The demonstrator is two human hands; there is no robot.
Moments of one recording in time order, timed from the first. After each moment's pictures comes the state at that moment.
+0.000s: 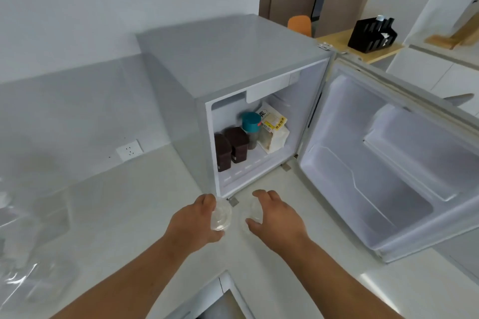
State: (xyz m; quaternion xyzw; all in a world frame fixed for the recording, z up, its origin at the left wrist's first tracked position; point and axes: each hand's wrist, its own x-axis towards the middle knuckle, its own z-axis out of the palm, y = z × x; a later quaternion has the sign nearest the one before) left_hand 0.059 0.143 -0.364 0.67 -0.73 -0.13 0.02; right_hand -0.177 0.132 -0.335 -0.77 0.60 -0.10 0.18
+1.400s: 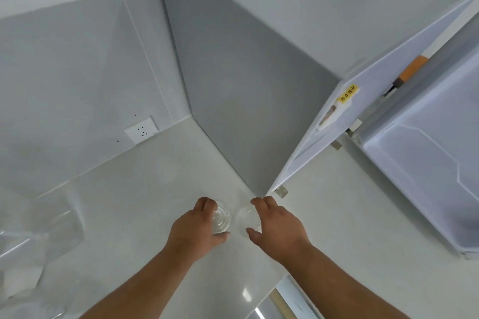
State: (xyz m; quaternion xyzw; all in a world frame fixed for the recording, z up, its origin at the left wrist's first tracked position) left_hand 0.222 0.095 -0.488 0.66 -0.72 -0.19 0.00; right_hand -0.009 0.085 -0.442 -0.76 0.60 0.03 0.23
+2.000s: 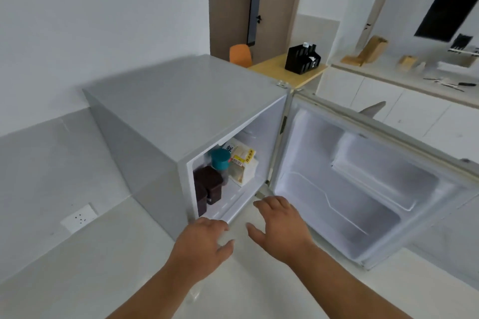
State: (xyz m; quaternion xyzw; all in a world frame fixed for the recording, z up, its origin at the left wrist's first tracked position) left_hand 0.042 0.065 -0.321 0.52 -0.83 -0.08 0.19; right_hand -0.184 0.085 -0.273 -0.73 0.67 -0.09 0.06
